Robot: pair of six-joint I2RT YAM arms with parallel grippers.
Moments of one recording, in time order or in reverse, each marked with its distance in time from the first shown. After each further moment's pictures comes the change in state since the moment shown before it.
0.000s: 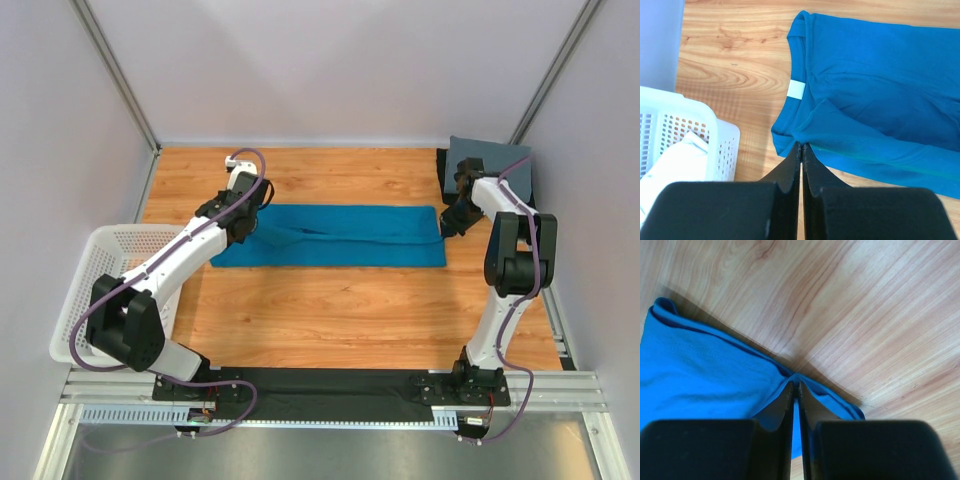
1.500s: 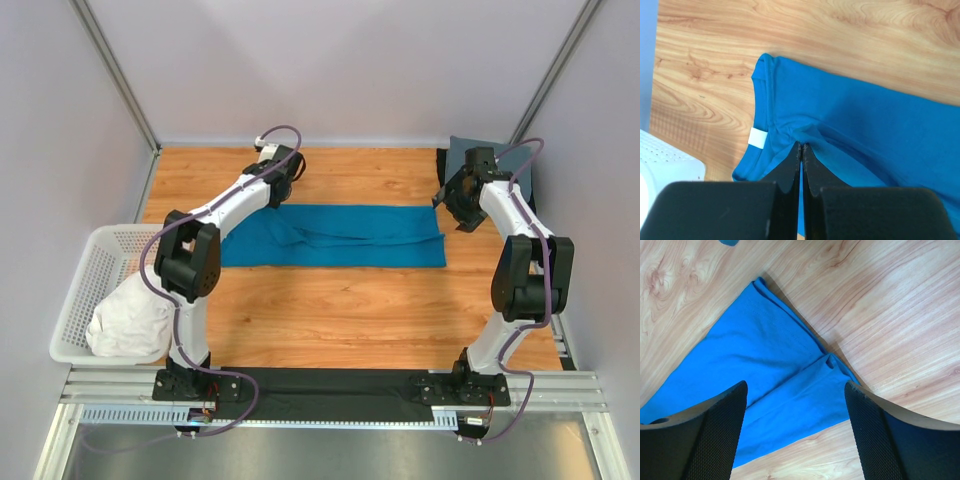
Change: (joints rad) left arm 0.003 0.547 0.483 -0.105 -0.080 -0.090; right arm 0.022 -0.206 -0.066 0.127 -0.037 -0.133
